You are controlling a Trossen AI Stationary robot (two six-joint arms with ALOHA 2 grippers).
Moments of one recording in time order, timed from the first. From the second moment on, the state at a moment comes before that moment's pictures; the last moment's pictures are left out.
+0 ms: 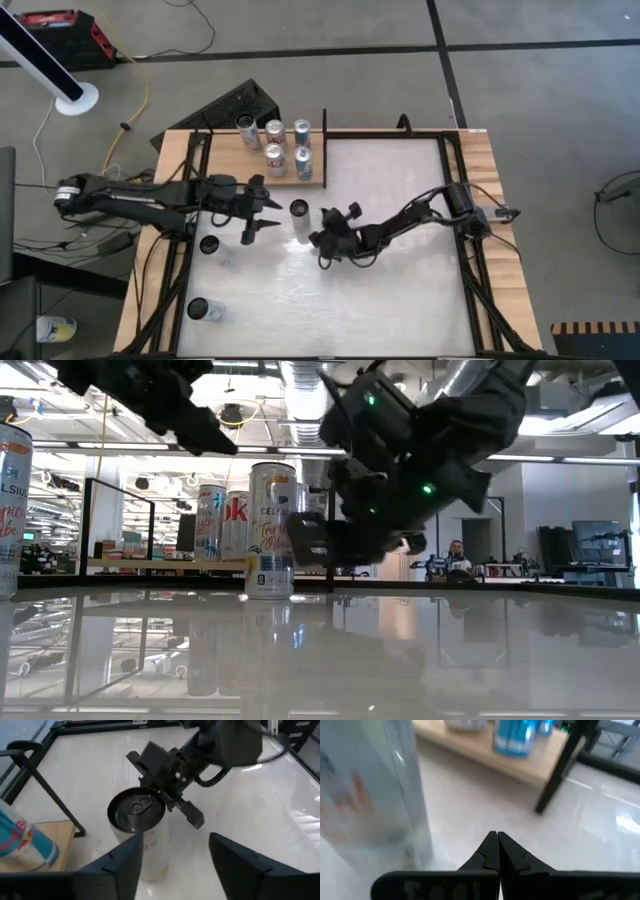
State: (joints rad) left arm 0.05 0.96 0.60 -0.05 0.04 0.09; right arm 0.20 2.11 1.11 0.17 1.03 0.67
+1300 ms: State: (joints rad) left arm 0.04 1.35 0.71 0.13 -0.17 -0.14; right arm 0.30 2.10 1.09 -0.52 1.04 1.29
